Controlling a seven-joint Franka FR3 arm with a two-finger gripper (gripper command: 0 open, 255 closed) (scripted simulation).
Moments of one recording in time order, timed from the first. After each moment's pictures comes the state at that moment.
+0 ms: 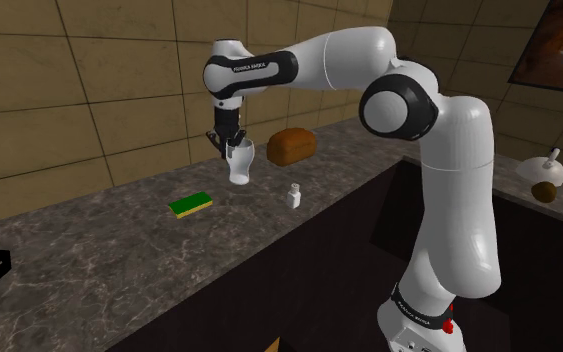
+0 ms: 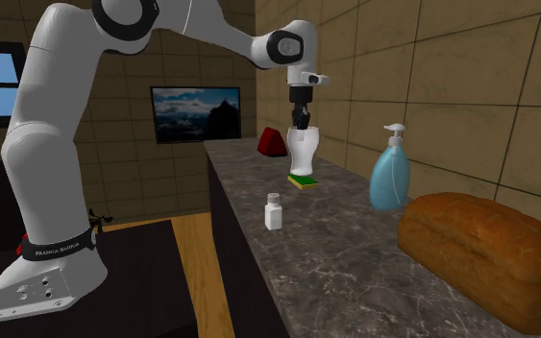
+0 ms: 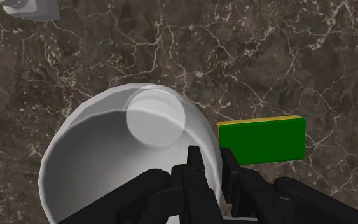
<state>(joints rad) 0.29 0.38 -0.28 -1.47 0.13 1.86 0.28</state>
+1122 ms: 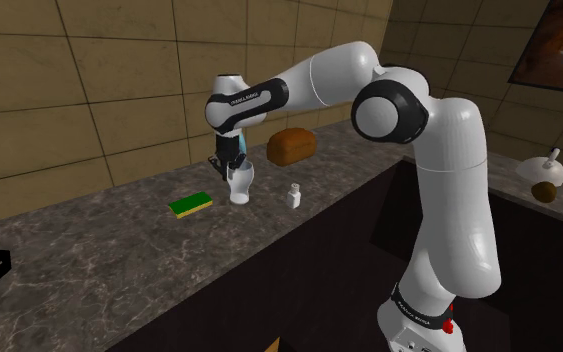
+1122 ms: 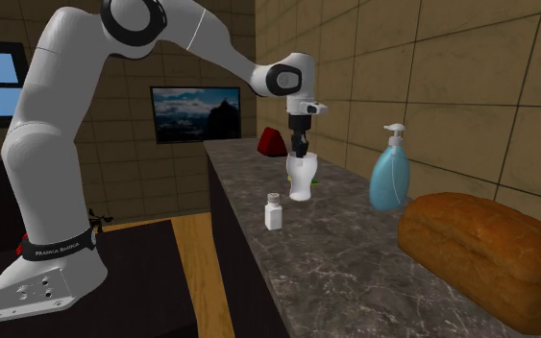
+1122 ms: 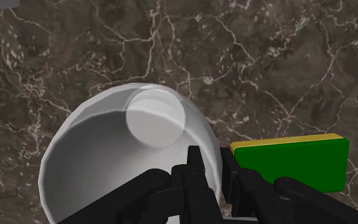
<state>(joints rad) 0.29 0.43 -0.27 -1.63 0.15 2.06 0.27</state>
